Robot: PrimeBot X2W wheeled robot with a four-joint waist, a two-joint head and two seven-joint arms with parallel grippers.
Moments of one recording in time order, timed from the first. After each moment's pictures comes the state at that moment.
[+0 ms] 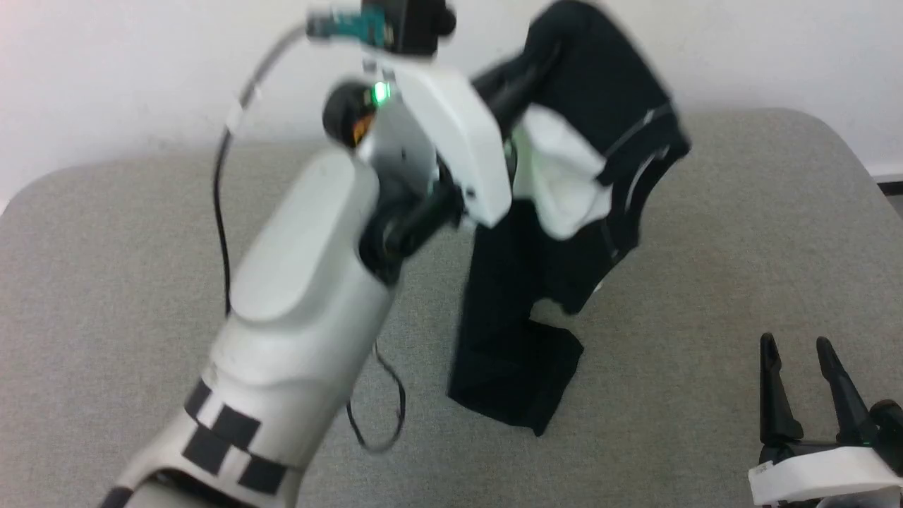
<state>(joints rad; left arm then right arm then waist) -0.93 0.06 -0.49 0.35 -0.76 -0.12 0.33 0.09 -0.05 -0.16 0.08 0.21 0.13 -0.26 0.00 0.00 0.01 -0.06</state>
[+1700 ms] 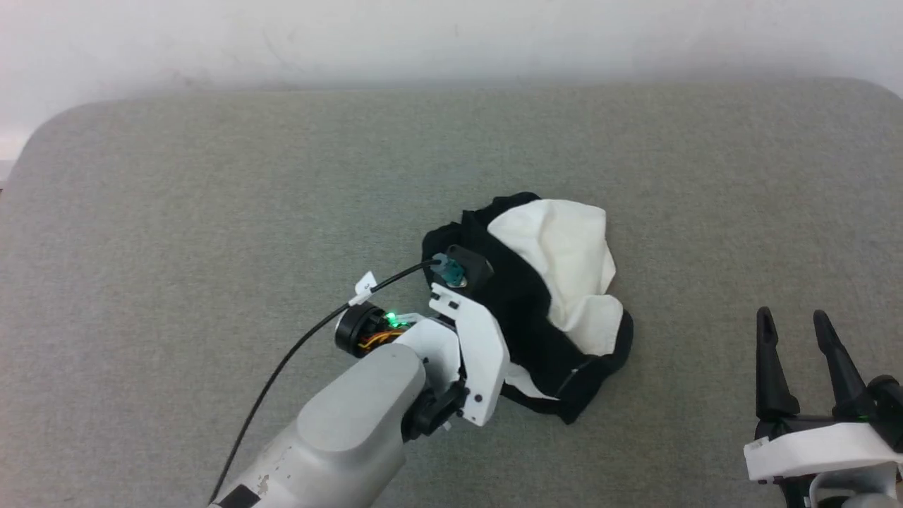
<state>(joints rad) -0.67 0.13 -0.89 0.56 -0.69 0.07 0.39 0.03 -0.05 -0.15 0.09 0.21 0.13 -0.26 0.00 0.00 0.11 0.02</state>
